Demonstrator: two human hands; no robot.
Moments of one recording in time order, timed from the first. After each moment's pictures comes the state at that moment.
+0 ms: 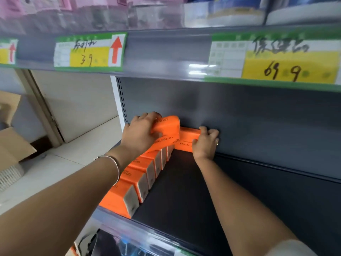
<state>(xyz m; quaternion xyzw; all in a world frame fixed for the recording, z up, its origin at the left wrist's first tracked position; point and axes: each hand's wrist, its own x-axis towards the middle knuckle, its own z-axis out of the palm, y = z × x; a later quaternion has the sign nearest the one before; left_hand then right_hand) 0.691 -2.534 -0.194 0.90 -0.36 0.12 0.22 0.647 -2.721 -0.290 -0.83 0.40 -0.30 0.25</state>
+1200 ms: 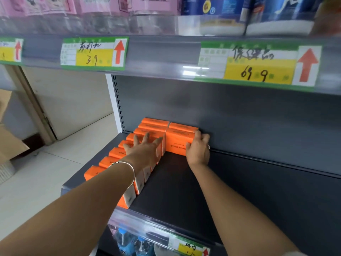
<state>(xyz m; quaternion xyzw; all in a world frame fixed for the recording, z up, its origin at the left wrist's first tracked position) 0.671 -2.545 -0.236 0.95 -0.31 -0.09 -0.01 0.608 -2.692 -0.289 -0.85 0.39 -0.28 0.23</state>
